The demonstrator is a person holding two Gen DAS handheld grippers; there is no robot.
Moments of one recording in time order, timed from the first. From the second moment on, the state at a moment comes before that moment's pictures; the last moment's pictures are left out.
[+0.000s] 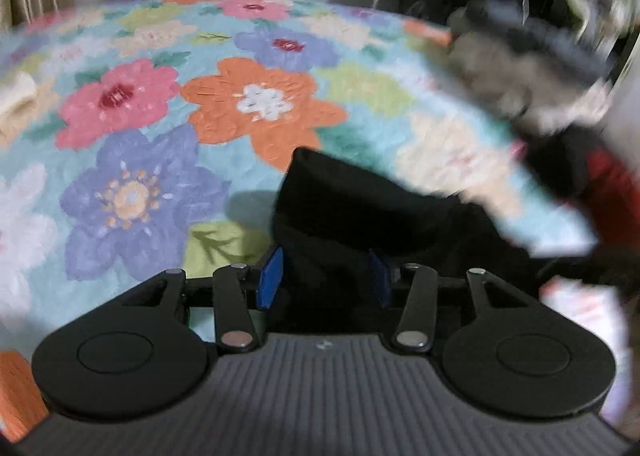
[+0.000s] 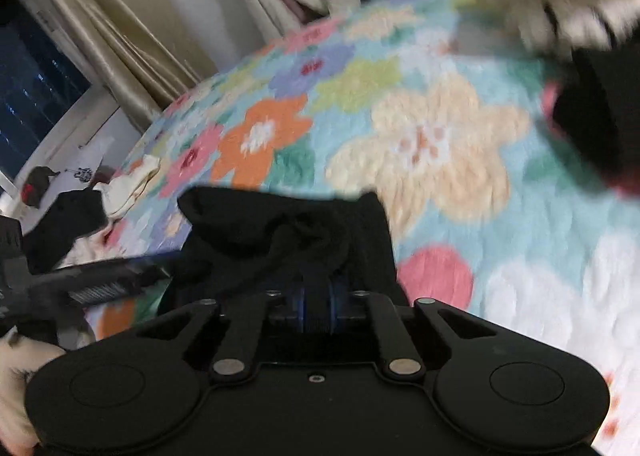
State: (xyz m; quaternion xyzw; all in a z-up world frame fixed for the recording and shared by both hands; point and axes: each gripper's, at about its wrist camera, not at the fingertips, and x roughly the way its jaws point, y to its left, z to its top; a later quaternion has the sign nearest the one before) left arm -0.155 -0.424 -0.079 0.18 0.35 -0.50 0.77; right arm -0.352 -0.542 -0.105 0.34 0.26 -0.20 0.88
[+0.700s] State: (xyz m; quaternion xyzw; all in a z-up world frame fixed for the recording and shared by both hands) left arm -0.115 -0.337 -0.084 0.05 0.48 -0.44 0.75; right arm -0.431 -0.555 -0.117 0.53 0.19 -0.22 0.80
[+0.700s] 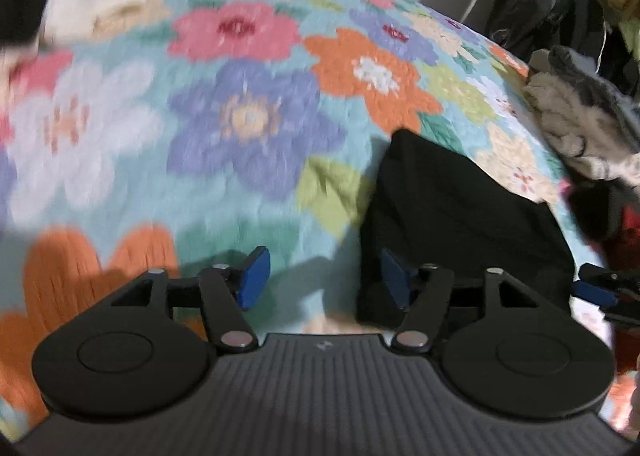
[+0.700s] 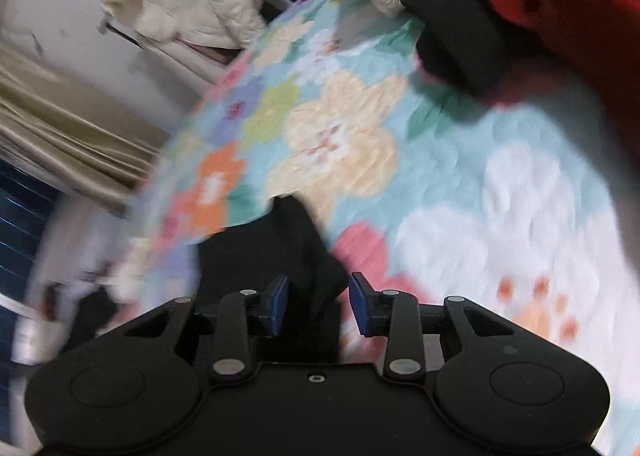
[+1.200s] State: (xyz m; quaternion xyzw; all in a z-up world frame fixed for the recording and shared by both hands) left arm -0.163 -0.358 -0.109 0.14 0.34 -0.52 0.77; right arm -0.342 -0.481 -0.109 0.22 0.37 -0.20 0.88
